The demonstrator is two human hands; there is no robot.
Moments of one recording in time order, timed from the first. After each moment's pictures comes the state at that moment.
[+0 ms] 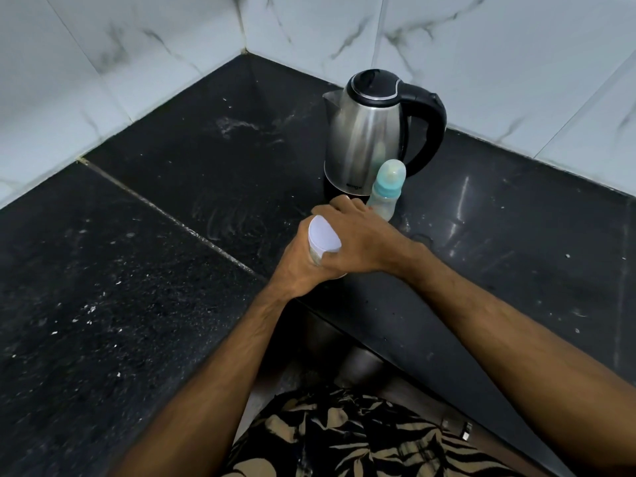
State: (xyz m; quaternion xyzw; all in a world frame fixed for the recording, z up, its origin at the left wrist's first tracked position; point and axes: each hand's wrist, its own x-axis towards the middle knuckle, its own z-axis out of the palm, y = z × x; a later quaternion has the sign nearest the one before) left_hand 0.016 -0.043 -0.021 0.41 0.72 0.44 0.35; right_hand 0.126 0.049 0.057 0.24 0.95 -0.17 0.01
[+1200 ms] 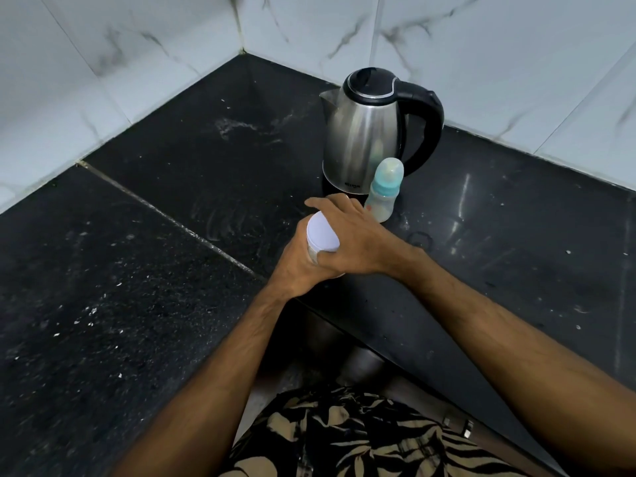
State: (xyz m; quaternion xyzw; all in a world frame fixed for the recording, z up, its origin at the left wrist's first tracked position) left_hand 0.018 -0.045 -0.022 0.39 0.72 0.45 0.35; right_hand 0.126 0.046 0.049 0.24 0.94 -0.24 -0.04
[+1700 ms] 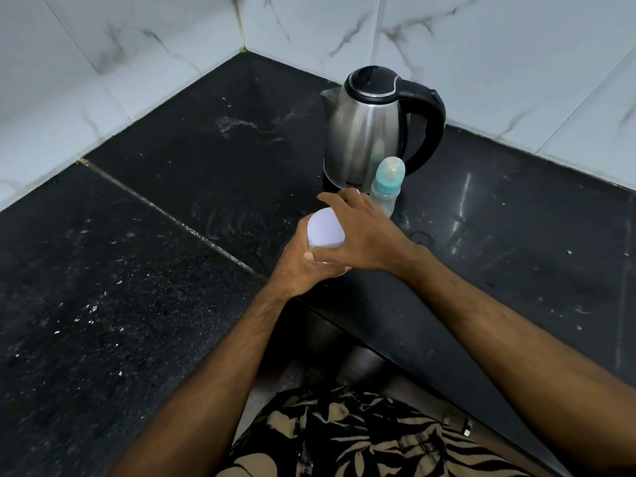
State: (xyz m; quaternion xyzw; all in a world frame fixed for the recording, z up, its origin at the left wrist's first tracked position) left_hand 0.015 -0.051 -0.024 0.41 0.73 0.43 0.34; right_hand 0.130 0.051 0.049 0.27 0.94 -0.19 -0.05
